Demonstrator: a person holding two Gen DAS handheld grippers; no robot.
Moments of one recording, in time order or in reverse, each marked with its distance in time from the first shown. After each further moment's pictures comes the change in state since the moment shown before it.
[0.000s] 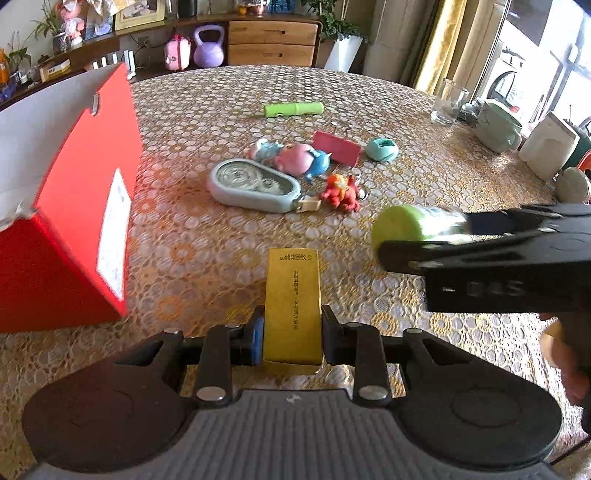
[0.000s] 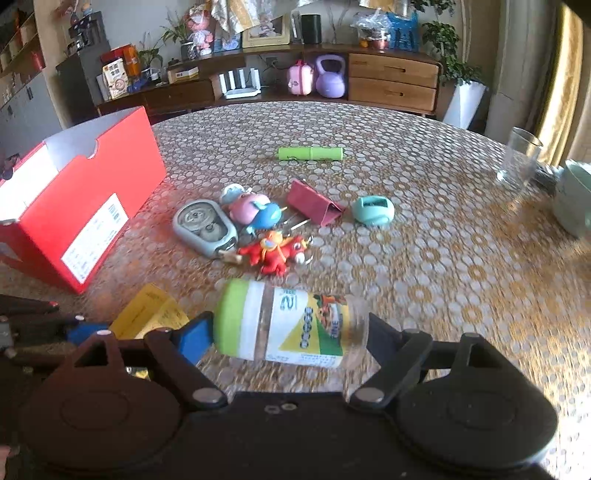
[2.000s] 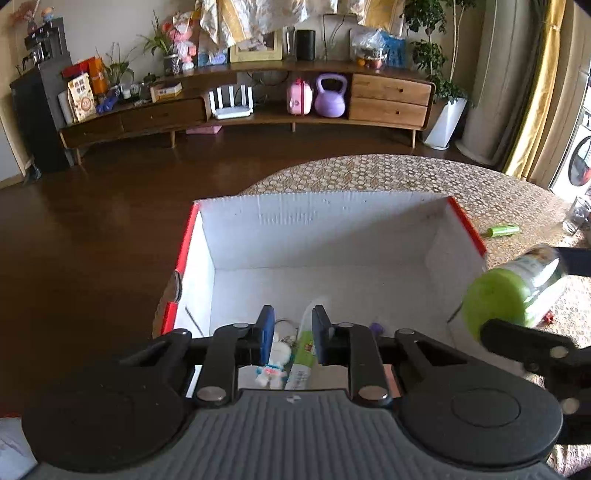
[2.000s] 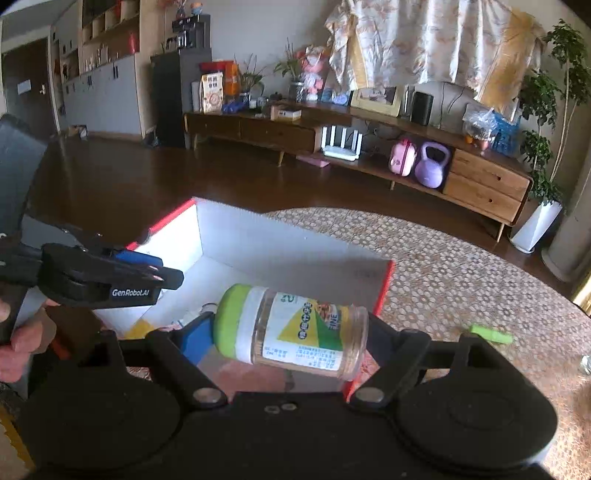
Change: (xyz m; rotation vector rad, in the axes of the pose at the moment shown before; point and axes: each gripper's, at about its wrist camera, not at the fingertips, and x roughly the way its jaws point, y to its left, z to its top) left arm -0.107 0.262 0.070 -0.110 -0.123 0.229; right arm 0.006 0.254 0.112 -0.292 -0.123 0.102
